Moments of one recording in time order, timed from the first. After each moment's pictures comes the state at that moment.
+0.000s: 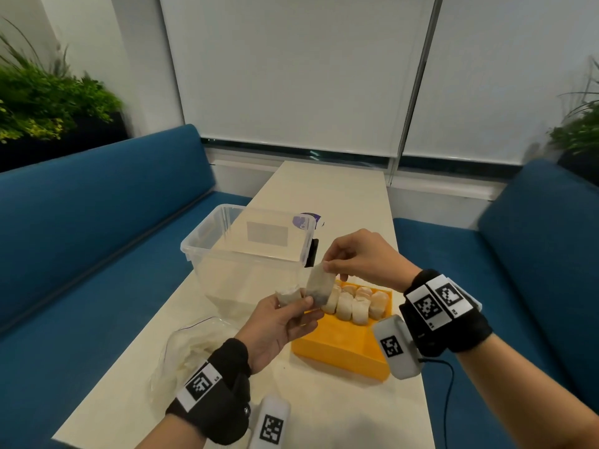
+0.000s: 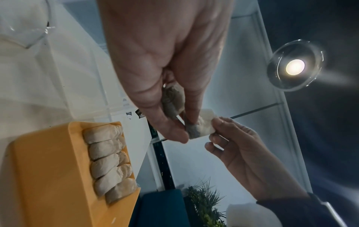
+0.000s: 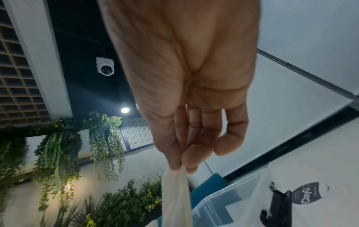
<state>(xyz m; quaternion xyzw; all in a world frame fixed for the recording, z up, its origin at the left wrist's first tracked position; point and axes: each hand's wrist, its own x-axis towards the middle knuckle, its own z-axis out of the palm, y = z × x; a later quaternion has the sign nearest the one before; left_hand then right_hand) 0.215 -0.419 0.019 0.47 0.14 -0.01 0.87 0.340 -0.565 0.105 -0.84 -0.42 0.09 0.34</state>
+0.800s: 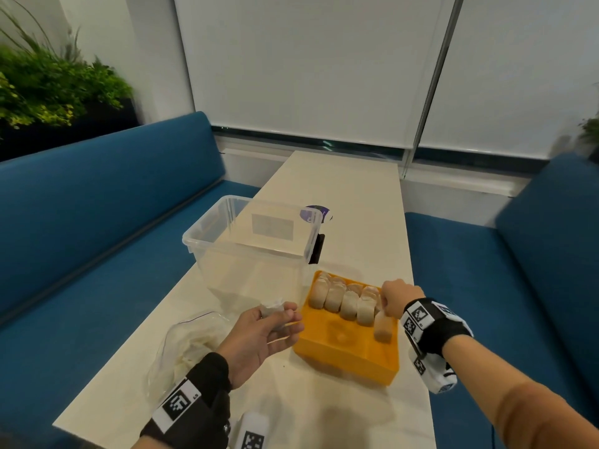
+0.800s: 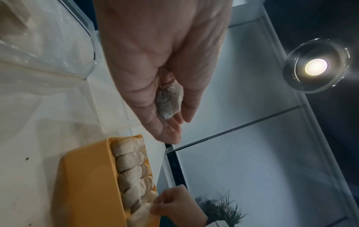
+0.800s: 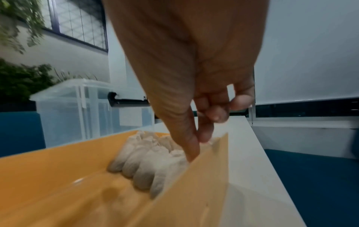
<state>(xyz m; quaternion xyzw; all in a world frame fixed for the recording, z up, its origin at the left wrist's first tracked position) 0.205 -0.403 -0.004 0.50 0.22 0.02 0.84 0.427 -0.600 -0.026 -0.96 -0.23 0.10 -0.08</state>
